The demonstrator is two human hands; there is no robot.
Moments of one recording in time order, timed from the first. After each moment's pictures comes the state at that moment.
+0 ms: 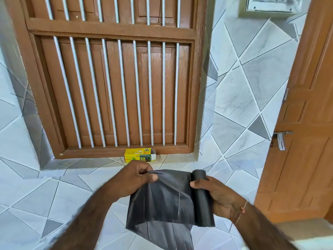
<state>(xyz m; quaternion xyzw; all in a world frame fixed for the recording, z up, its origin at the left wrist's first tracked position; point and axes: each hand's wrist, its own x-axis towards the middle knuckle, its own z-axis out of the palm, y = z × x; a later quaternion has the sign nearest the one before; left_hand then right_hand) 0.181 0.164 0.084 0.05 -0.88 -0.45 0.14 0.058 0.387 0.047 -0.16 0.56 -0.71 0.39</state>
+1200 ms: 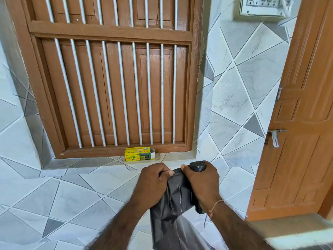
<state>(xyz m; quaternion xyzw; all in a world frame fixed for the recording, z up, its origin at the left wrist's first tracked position) 0.173 0.221 0.058 0.11 -0.87 -0.36 0.31 0.094 0.352 0.057 -0.11 0.75 -0.65 -0.09</state>
